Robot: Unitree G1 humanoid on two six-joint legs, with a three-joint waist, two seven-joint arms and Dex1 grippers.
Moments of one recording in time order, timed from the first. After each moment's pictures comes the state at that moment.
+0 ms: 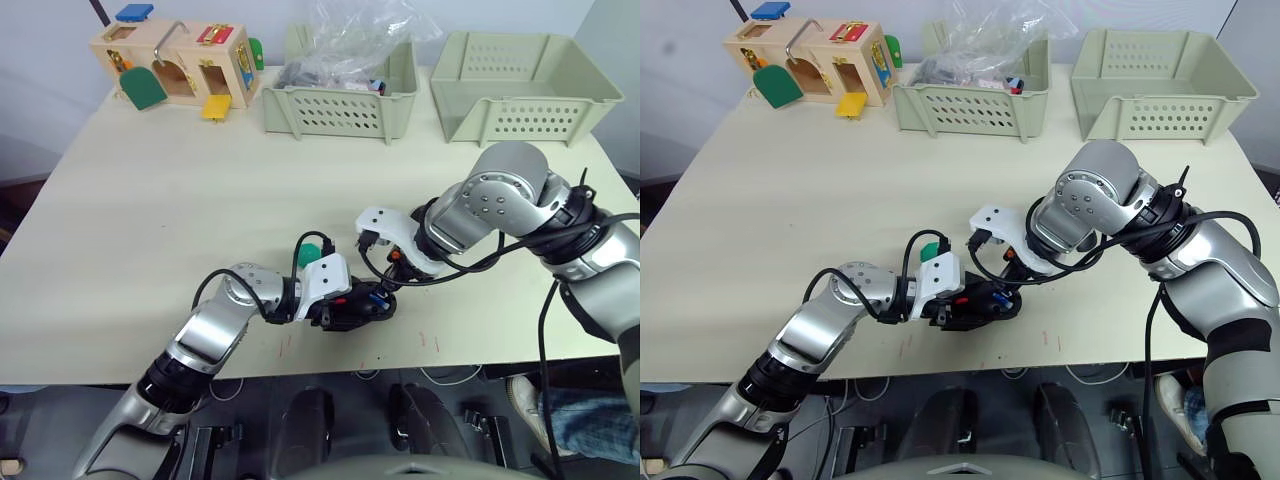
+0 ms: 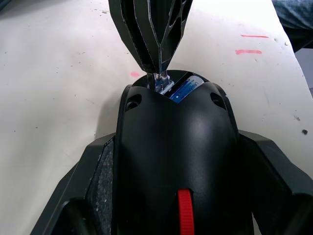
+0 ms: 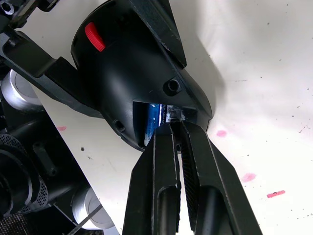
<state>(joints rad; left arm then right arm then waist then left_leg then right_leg) -0.36 0.63 -0.36 -0.28 -0.14 0.50 -1.05 -1.26 -0.58 0.74 0.02 1.18 1.61 0.28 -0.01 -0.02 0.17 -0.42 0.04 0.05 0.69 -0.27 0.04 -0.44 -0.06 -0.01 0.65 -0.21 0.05</state>
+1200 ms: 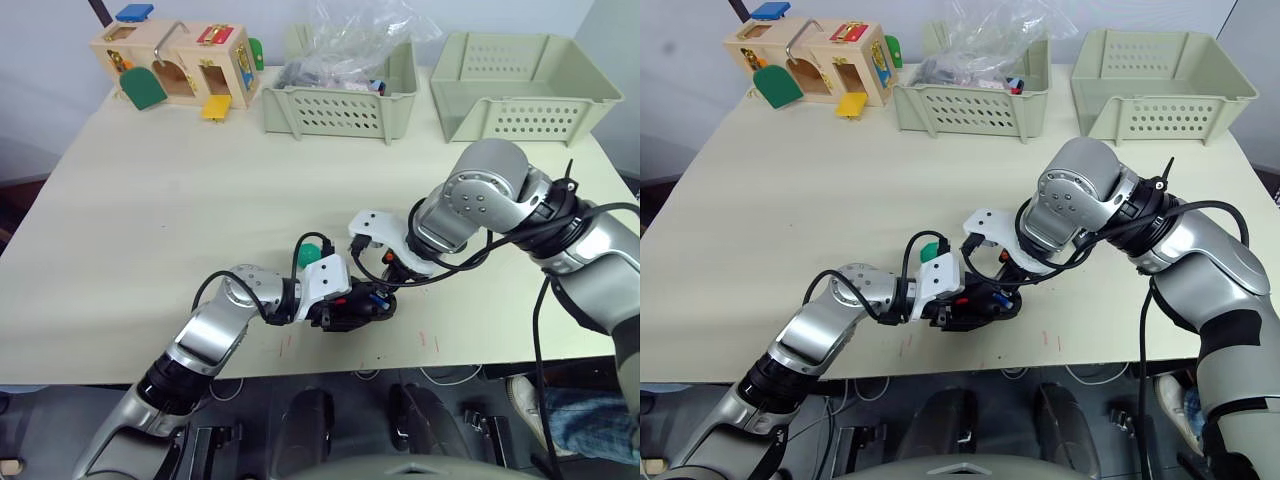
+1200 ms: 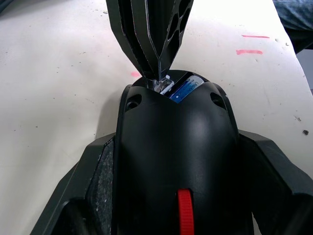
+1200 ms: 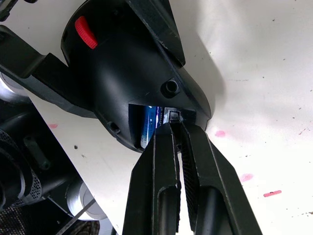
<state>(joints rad) -0.35 0.63 -0.36 -0.28 -0.14 0.49 -1.05 -1.32 -0.53 0.83 0.08 1.19 1.61 0.26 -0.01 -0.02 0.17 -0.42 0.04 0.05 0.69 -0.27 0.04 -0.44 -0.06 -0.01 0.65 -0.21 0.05</state>
